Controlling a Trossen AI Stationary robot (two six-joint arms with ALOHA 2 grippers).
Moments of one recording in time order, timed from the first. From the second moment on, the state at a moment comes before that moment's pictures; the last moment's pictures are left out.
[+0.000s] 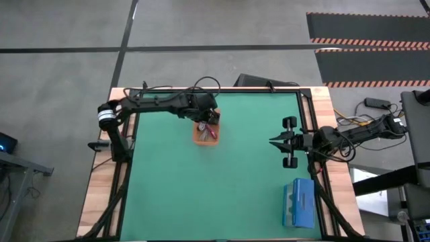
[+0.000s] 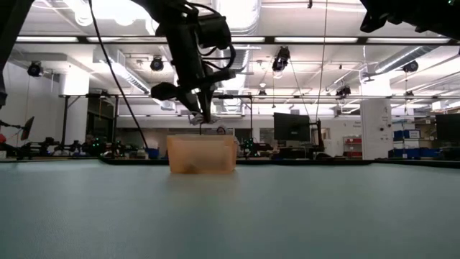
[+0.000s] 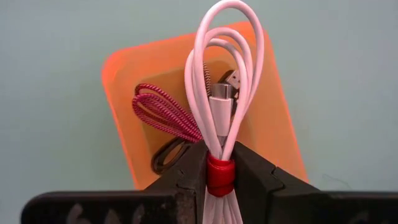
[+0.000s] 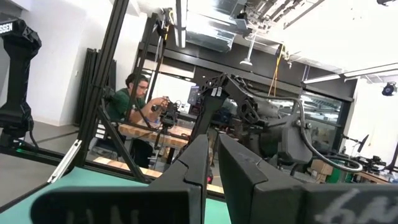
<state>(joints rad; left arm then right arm) 0.31 1.76 1.42 -0.79 -0.19 -0.91 0.17 0.66 0.16 0.85 0.08 -0.33</state>
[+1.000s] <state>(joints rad) 0.31 1.76 1.30 -0.66 -0.19 -0.96 0.17 0.66 0.16 0.84 0.12 -0.33</state>
